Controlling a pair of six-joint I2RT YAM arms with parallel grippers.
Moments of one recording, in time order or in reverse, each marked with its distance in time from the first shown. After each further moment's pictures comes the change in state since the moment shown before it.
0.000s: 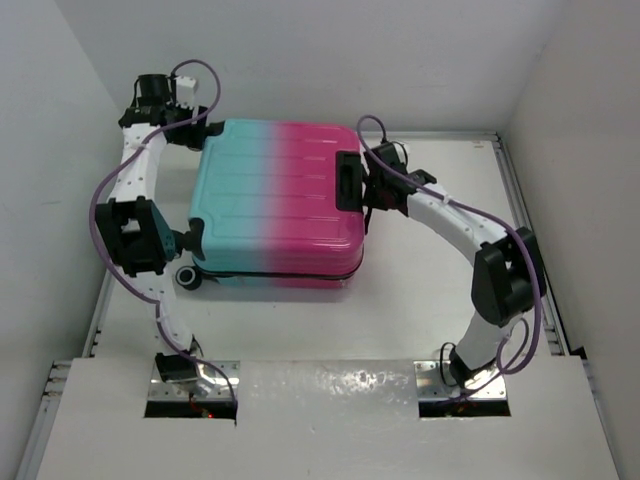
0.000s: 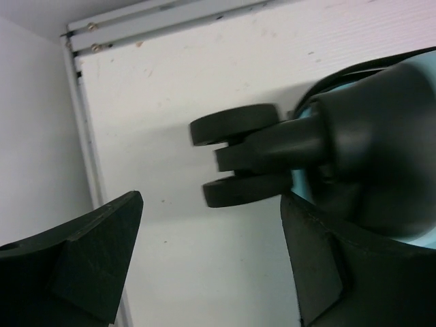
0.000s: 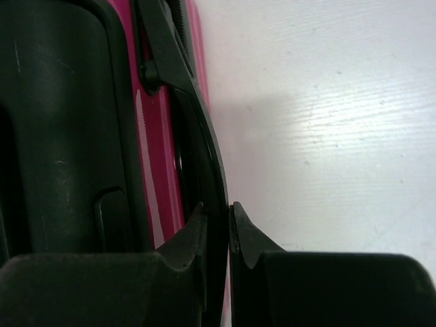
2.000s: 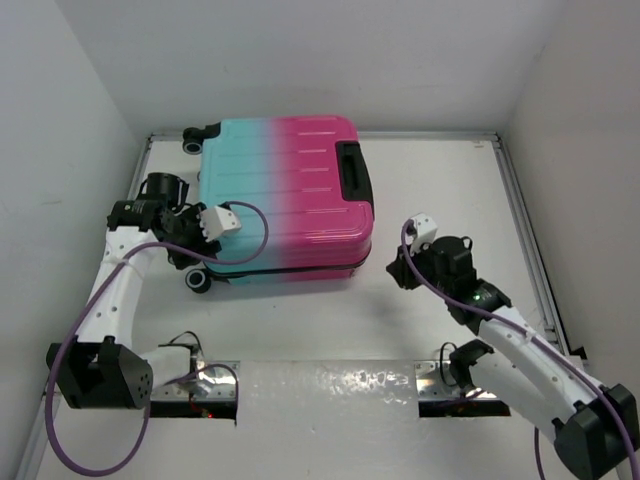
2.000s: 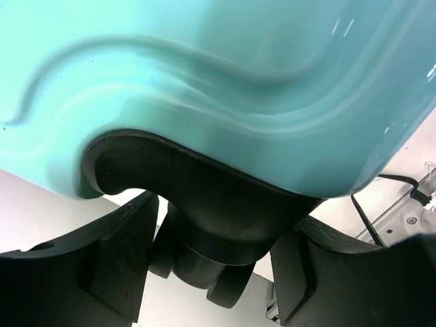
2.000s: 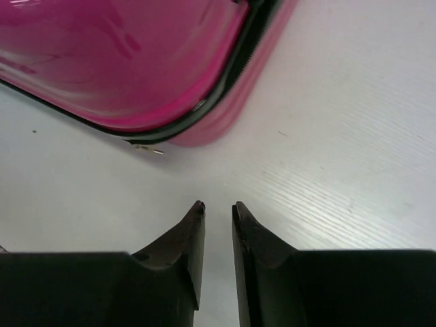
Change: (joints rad) left arm -0.103 -0.922 -0.949 -0.422 0.142 0.840; right arm -0.008 -0.947 -0.913 0.288 -0.429 -0.497
